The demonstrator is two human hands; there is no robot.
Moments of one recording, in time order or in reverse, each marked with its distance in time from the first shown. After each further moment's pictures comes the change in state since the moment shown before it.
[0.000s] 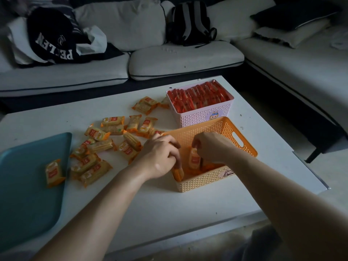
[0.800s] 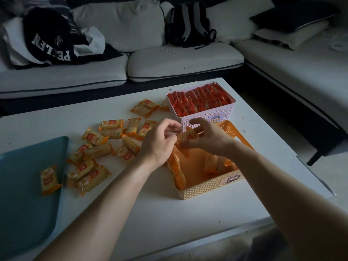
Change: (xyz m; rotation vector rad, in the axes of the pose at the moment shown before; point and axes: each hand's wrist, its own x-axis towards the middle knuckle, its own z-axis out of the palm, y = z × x) left_hand 0.031 -0.003 -0.005 -0.590 0.350 -0.072; right_hand 0.013 -0.004 -0.019 0.627 0.065 0.011
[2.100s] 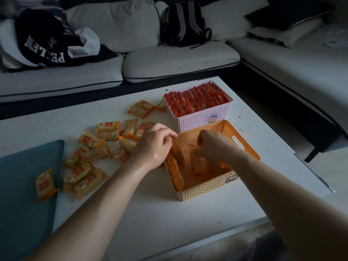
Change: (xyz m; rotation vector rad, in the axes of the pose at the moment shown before) left_hand 0.010 -0.017 -0.002 0.459 -0.080 0.069; right_hand 0.004 0.024 0.006 -0.555 0.040 0.085
